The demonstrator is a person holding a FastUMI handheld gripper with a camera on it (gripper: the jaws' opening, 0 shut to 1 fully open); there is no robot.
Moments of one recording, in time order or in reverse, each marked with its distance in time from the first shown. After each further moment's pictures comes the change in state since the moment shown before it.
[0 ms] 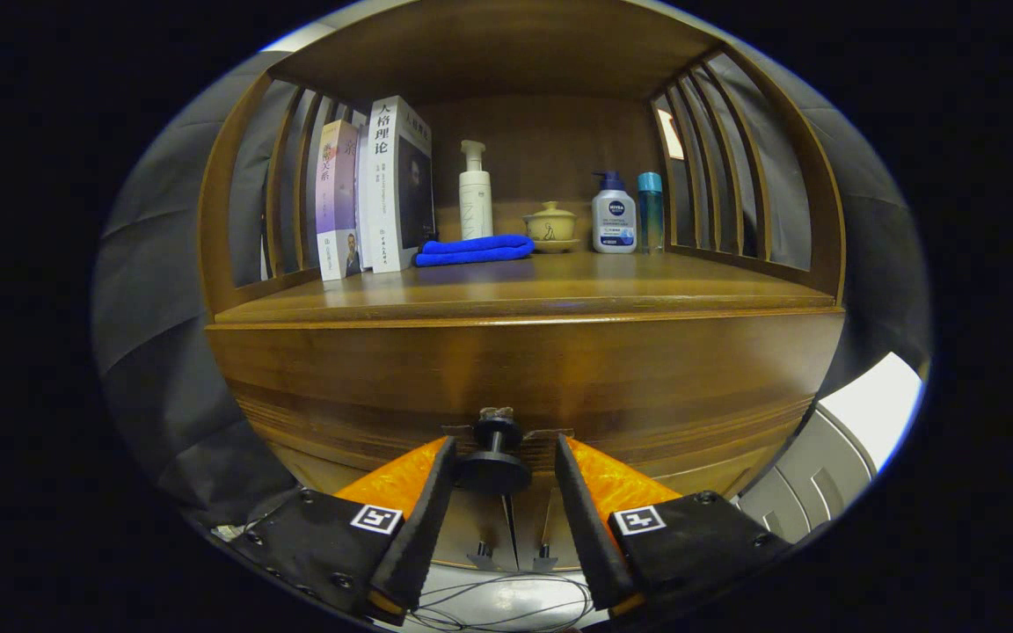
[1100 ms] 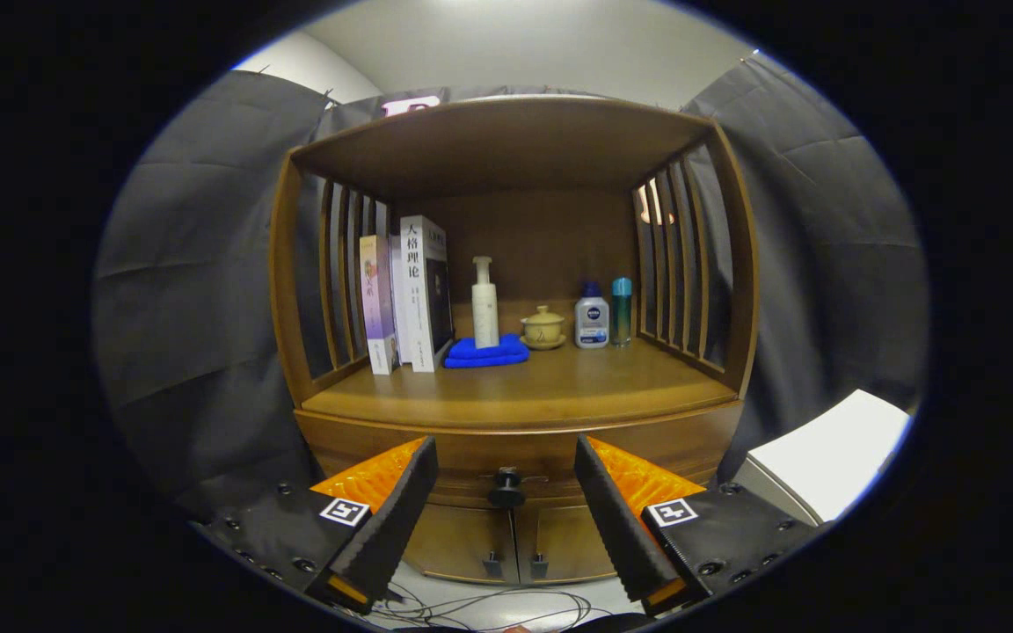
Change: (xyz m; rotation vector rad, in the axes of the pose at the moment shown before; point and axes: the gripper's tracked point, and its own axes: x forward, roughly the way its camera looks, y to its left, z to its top) arm -0.120 -0.001 0.081 0.012 -0.162 -0.008
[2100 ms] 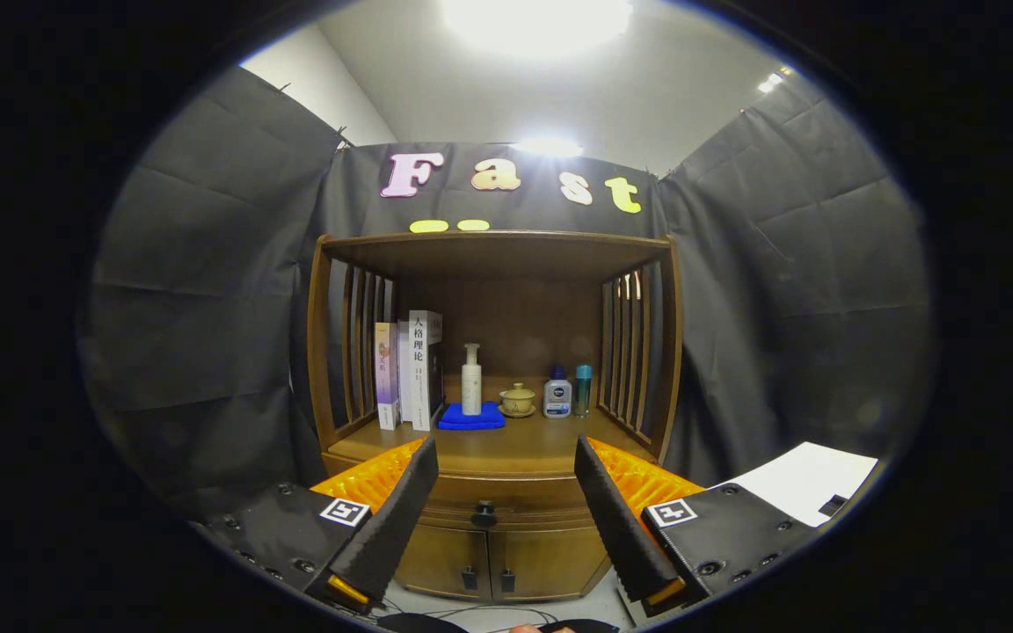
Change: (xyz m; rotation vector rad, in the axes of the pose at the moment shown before) arm -0.128 -0.004 0.097 -0.053 -0.203 -0.068
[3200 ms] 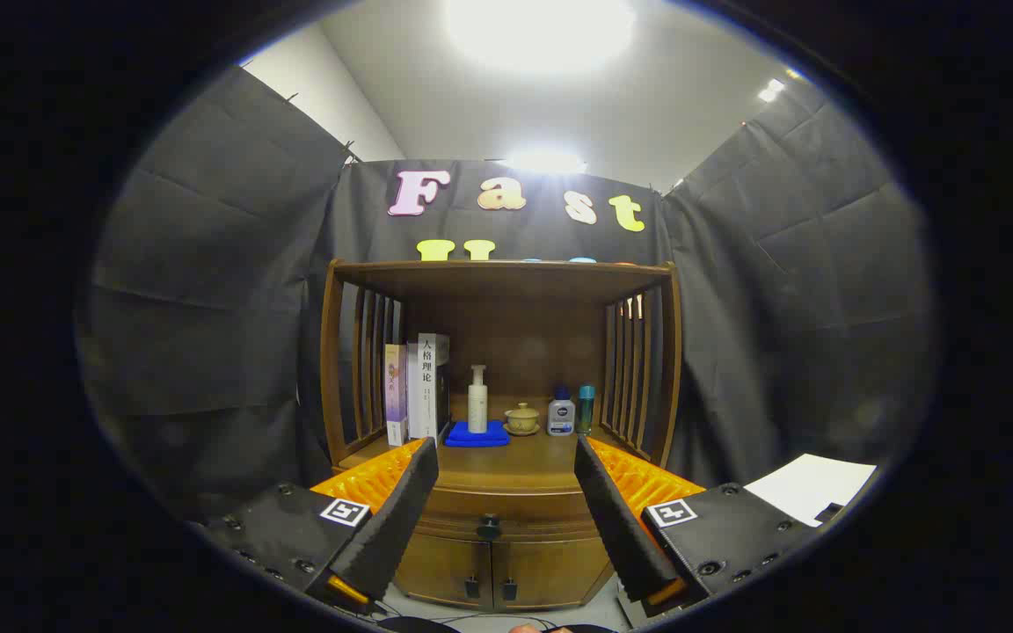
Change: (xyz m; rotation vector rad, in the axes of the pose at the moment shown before) arm -0.017 0.005 0.024 -0.012 -0.063 0.015
